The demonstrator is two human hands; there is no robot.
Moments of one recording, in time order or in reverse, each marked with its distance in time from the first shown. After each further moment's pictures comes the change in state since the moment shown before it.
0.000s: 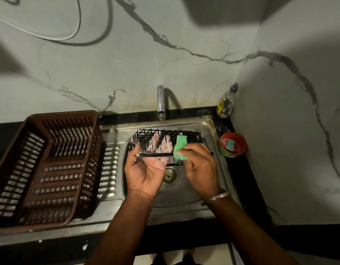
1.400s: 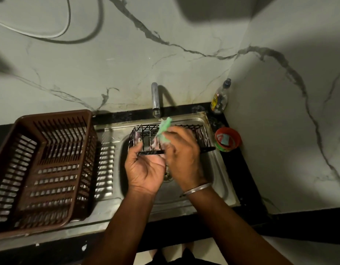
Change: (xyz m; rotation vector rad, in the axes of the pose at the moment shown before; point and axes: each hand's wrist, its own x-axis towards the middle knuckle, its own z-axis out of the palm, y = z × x) left_hand 0.000 0.000 -0.005 0.005 -0.077 -0.012; right_hand 0.031 -0.059 0.019 0.012 0.169 -0.039
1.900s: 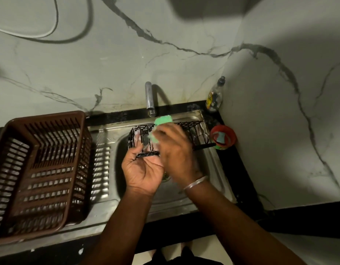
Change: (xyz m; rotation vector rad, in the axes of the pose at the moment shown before) left_hand 0.000 -0.006 0.004 -0.082 0.014 -0.043; right_hand 0.009 0.014 0.002 -0.084 -0.126 -0.089
